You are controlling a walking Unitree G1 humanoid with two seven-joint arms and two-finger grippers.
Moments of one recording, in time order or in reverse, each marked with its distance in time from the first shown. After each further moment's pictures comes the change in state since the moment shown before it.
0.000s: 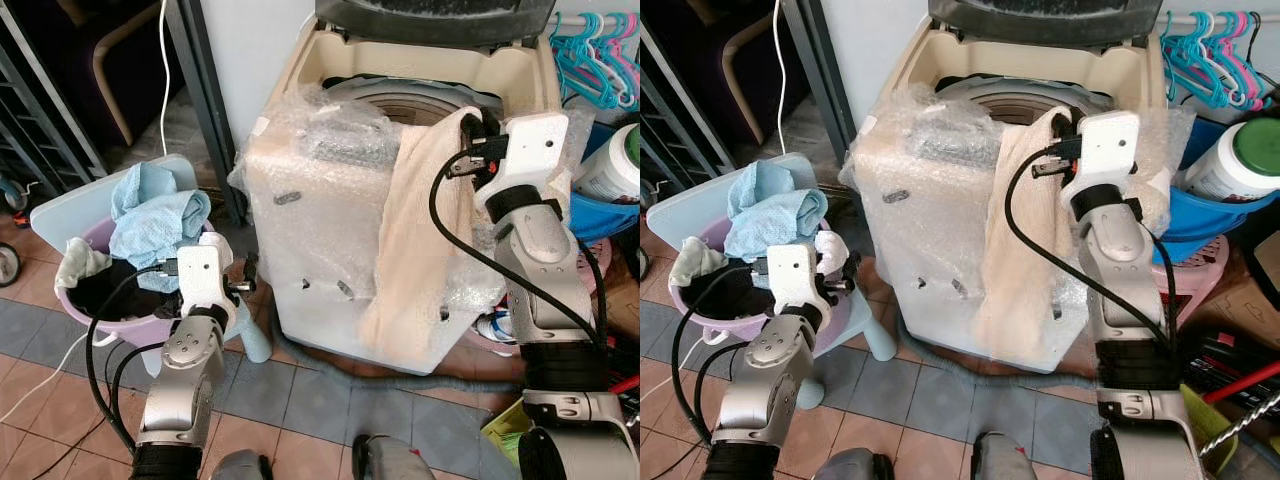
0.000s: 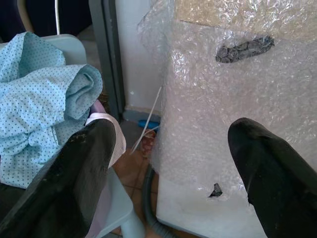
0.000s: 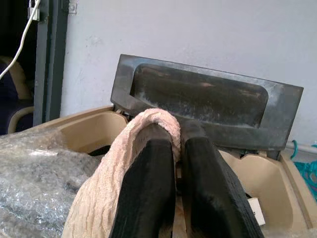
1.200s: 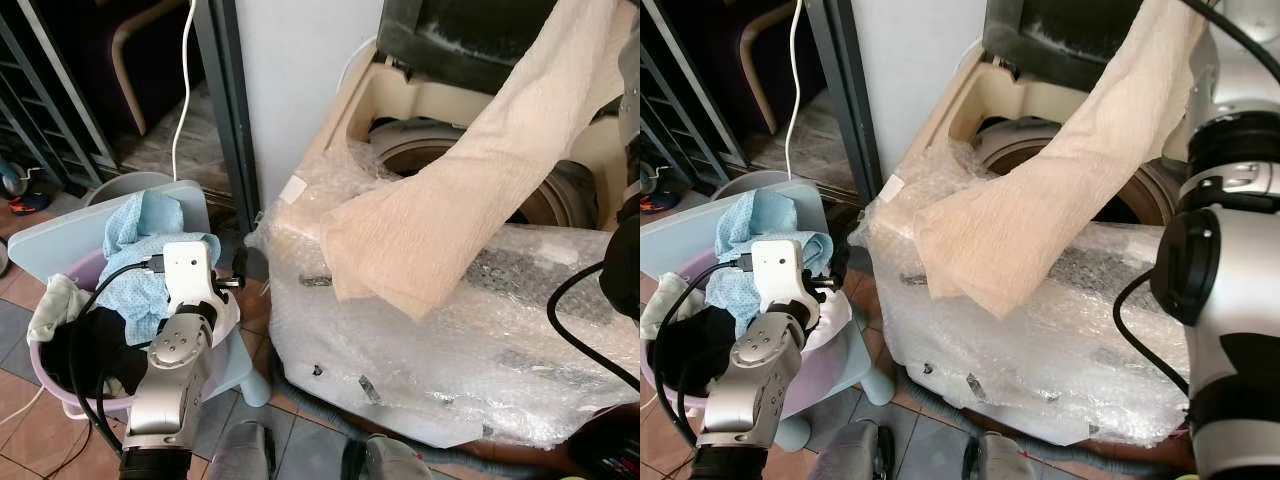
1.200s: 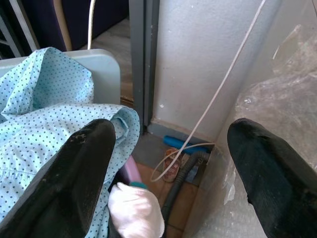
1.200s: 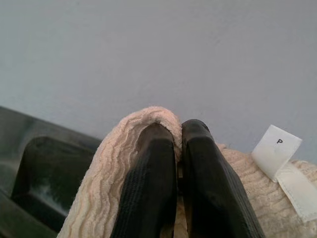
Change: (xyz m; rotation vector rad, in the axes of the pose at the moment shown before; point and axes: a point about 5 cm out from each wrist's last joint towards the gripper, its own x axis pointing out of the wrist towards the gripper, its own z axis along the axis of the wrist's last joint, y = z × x) left arm -0.005 0.003 0.004 -0.020 0.003 0.038; right arm 0.085 -0.089 0.074 -0.158 -0.028 -0.278
